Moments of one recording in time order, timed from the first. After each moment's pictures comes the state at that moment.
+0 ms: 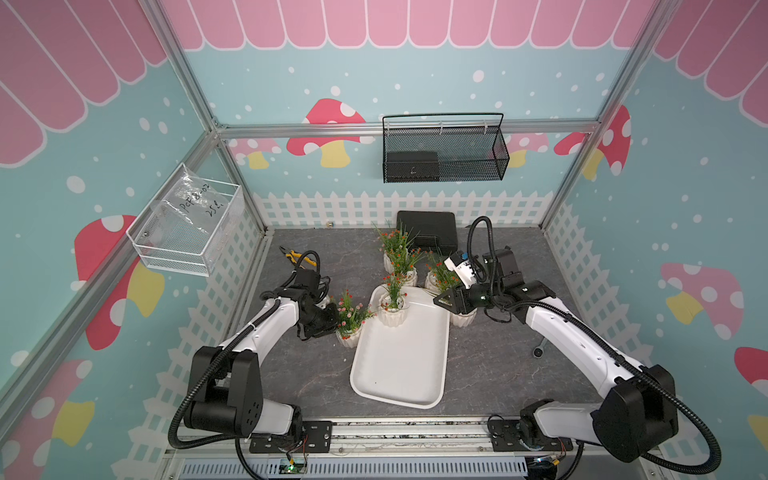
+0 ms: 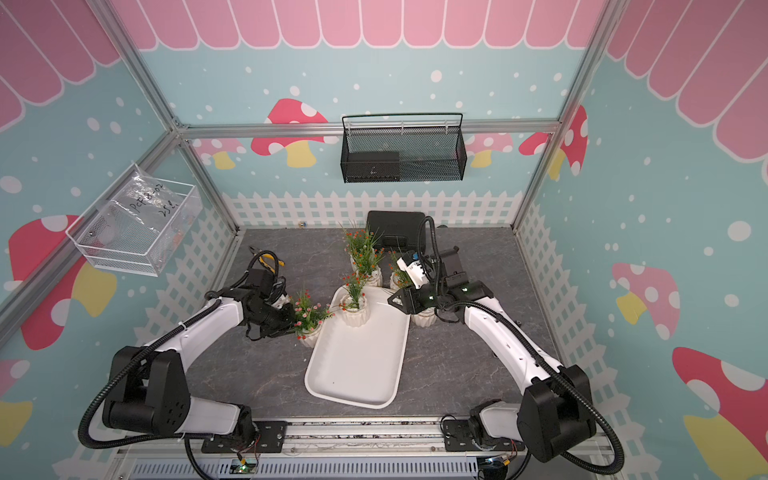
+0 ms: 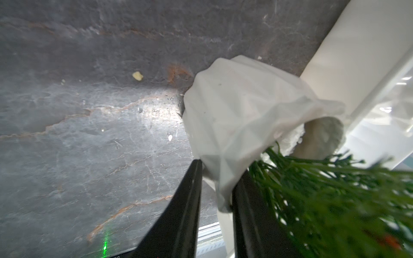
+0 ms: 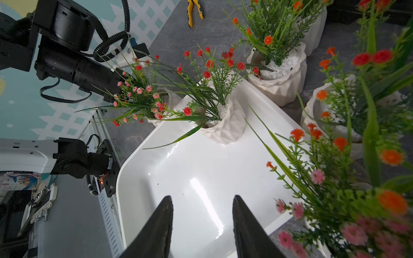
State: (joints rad) left arm -0.11 1.43 0.90 -0.80 0.35 -0.43; right arm 0.37 1.31 1.04 -0.54 -0.64 0.06
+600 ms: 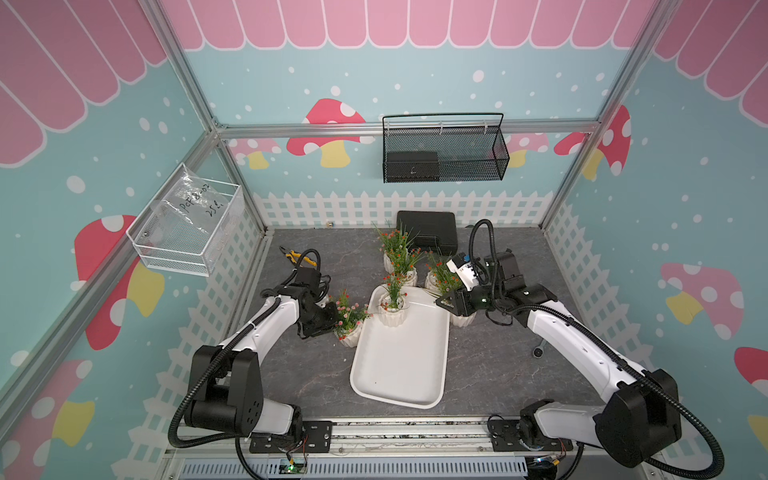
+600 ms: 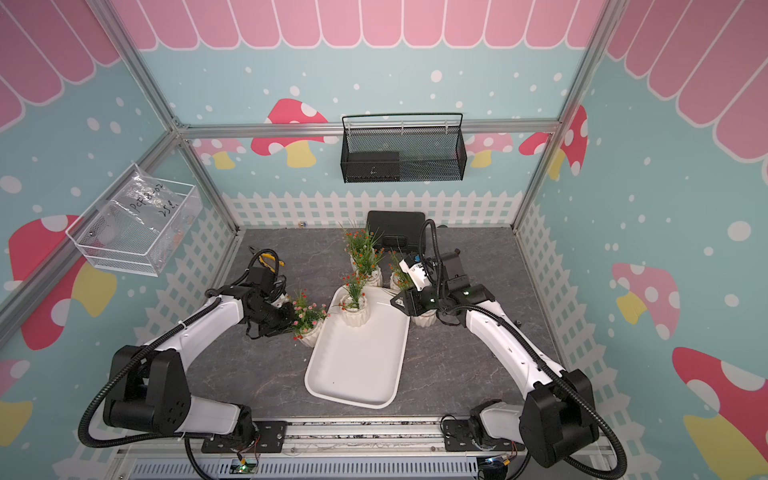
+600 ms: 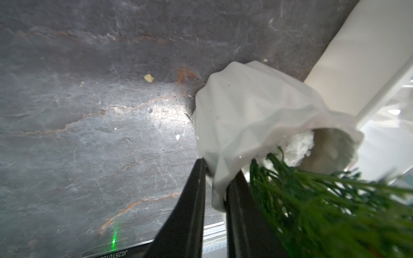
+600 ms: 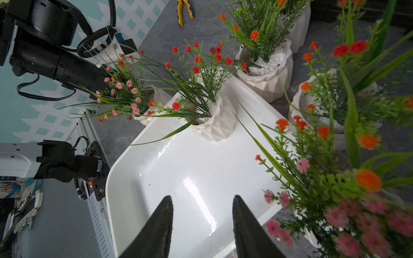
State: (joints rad) left arm -0.11 1.44 0.93 -0.84 0.31 -0.41; right arm 0.37 1.28 1.01 -0.53 -0.58 0.06
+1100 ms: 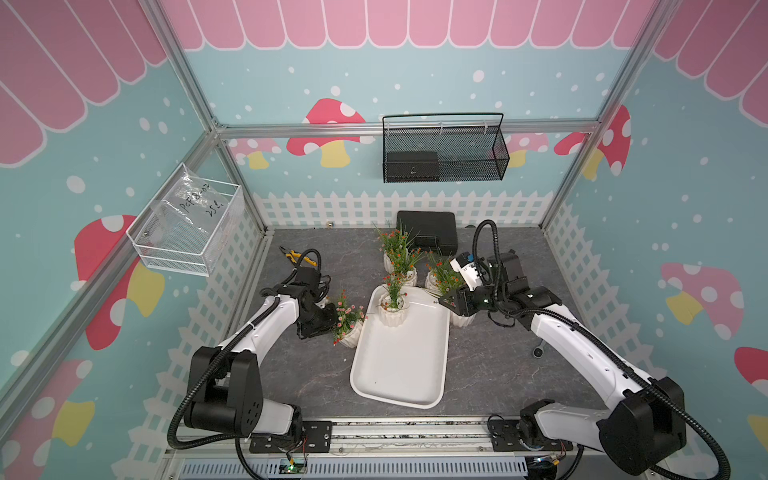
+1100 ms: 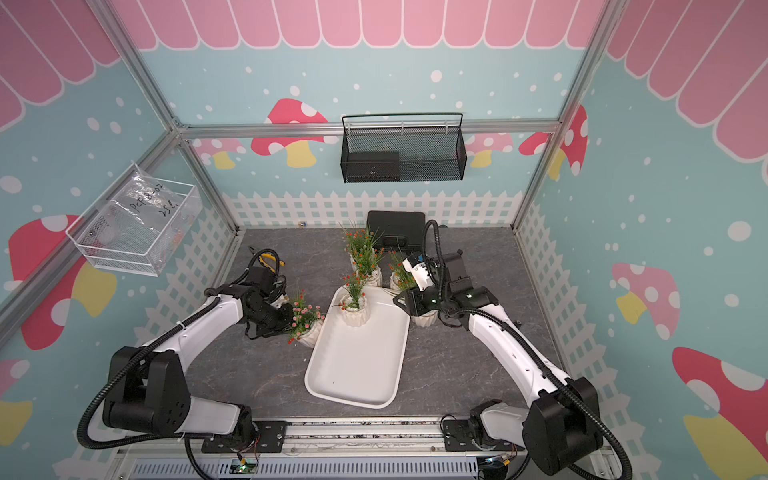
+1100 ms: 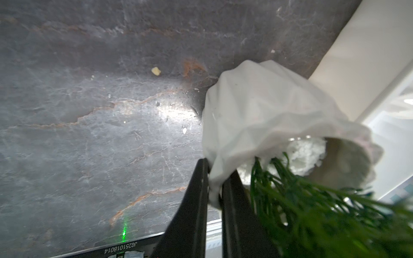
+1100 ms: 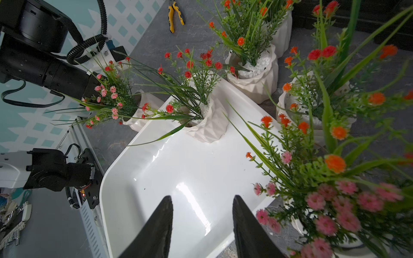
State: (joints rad) left arm -0.12 1.43 0.96 -0.90 0.29 -0.37; right arm 0.37 1.25 1.00 -0.53 -0.53 0.09
